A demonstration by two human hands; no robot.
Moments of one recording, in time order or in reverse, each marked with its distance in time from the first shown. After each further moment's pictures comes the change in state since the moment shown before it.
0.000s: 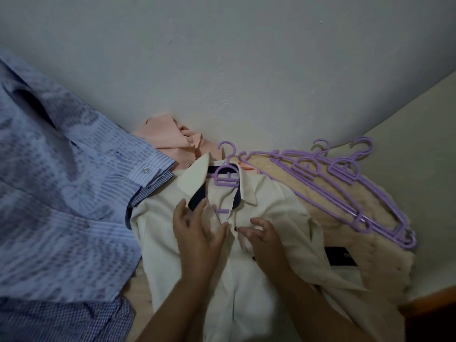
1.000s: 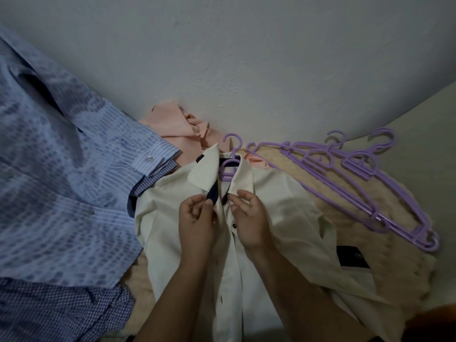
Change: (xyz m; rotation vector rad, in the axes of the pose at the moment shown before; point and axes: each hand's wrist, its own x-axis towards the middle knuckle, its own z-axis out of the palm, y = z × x) left_hand 0.014 0.018 0.002 -0.672 0.033 -0.569; right_hand 0.016 -0.028 0.040 0.160 -0.077 -0.129
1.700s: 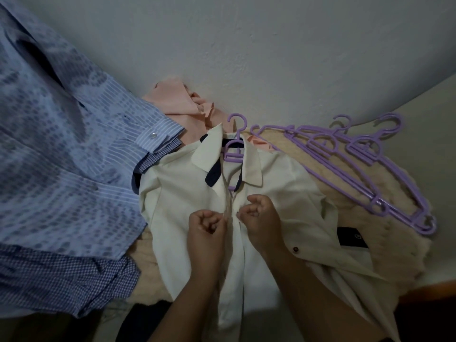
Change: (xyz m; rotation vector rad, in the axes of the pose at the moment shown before) left_hand -0.053 -0.027 -0.021 0.261 0.015 0.016; right_hand -0.030 0.018 -0.023 -0.250 0.029 0.036
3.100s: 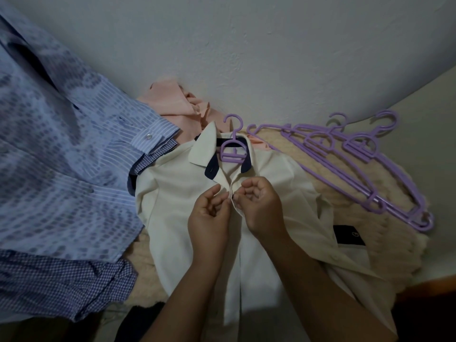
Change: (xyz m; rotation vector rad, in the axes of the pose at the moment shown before) left_hand 0.006 0.034 0.011 -0.065 -0.055 0.121; right_hand 0.002 -0.034 -0.001 0.143 0.020 -0.137
